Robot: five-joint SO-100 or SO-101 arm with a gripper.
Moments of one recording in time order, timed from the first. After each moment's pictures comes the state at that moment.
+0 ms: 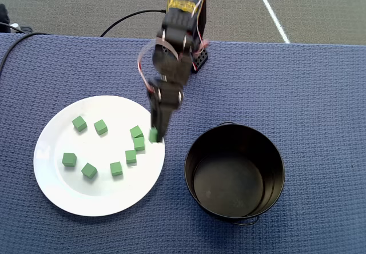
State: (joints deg) arm 5.9 118.7 117.3 40.1 -16.5
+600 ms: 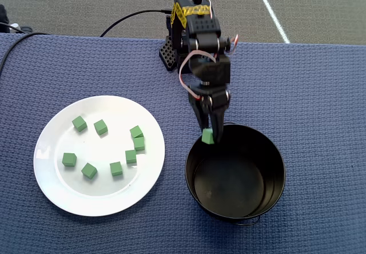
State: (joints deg) arm -13.5 121.6 113.0 48.8 -16.1
